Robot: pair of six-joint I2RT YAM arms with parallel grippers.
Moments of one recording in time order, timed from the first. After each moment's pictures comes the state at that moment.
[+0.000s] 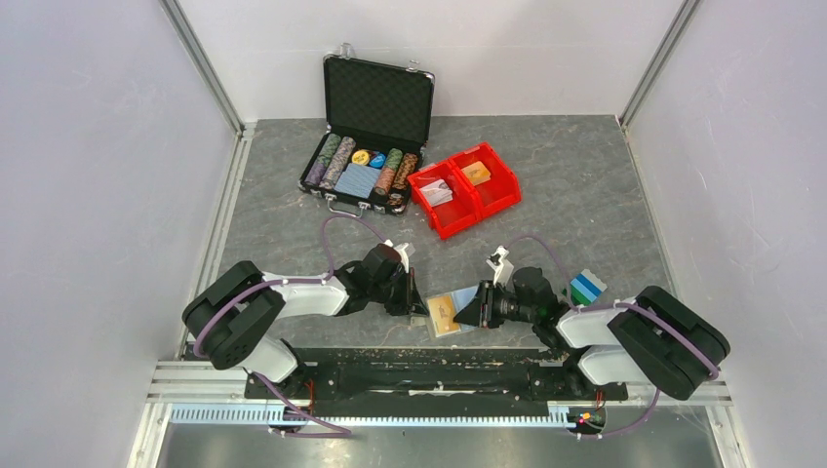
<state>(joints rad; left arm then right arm) -0.81 1.50 0.52 0.15 0.33 -0.84 0.66 1.32 0.11 0.68 -0.49 0.79</state>
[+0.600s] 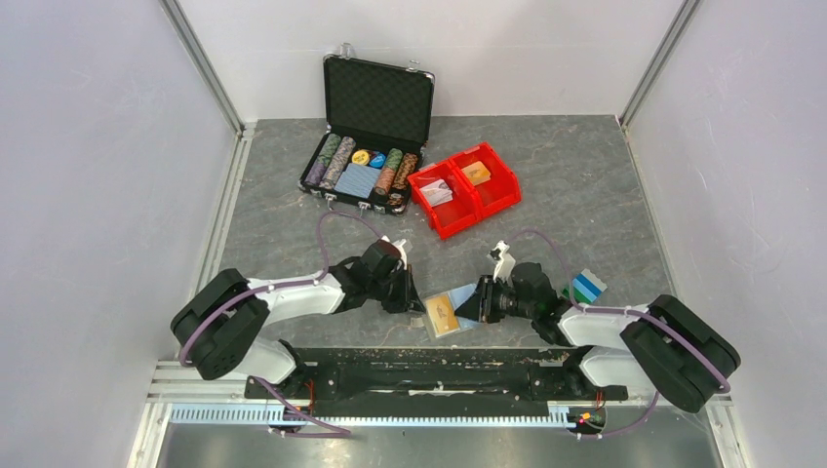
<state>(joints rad) -0.81 1.43 0.56 0.00 0.29 -0.84 0.66 1.26 0.15 0.56 -0.43 0.75</state>
